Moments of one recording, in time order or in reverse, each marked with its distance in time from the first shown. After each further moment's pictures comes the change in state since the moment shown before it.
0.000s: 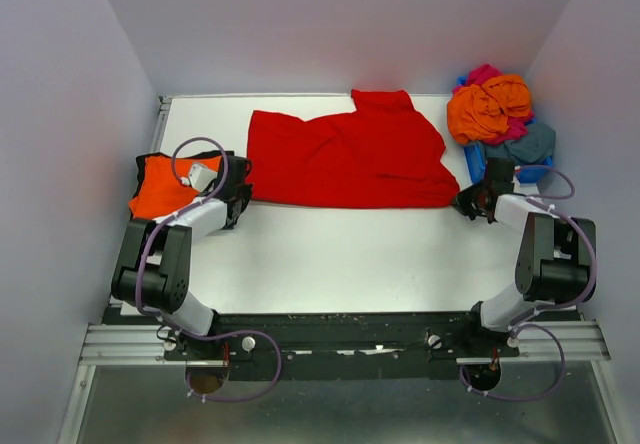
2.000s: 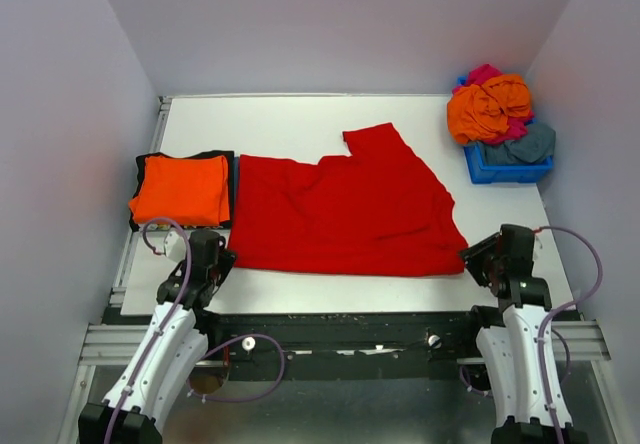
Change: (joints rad) left arm 0.007 -0.998 -0.521 -0.490 0.085 0.100; right arm 0.002 -1.109 -0.375 -0.690 0.064 -0.042
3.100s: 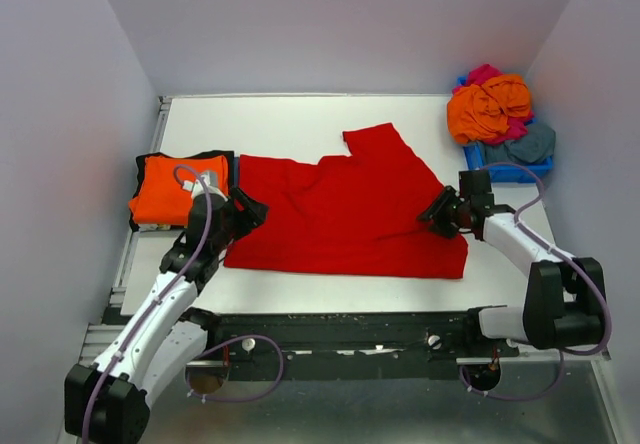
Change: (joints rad) left arm -0.090 0.198 0.238 0.330 0.222 0.384; right arm 0.224 0.826 0.252 0.476 -0.191 -0.134
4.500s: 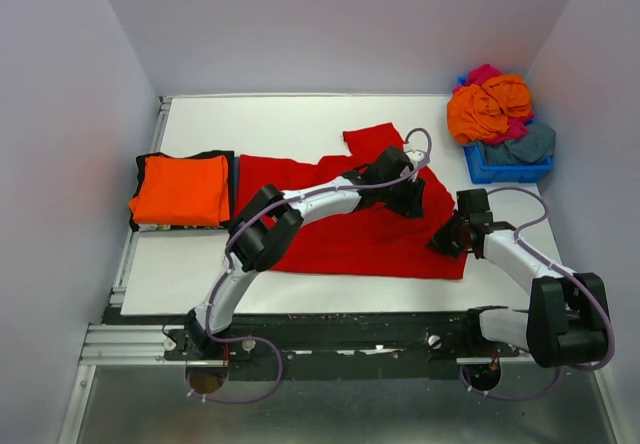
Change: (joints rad) left arm -0.608 1.453 1.191 0.107 0.364 0.386; right arm 0.026 -0.065 -0.127 -0.047 0.110 0.128
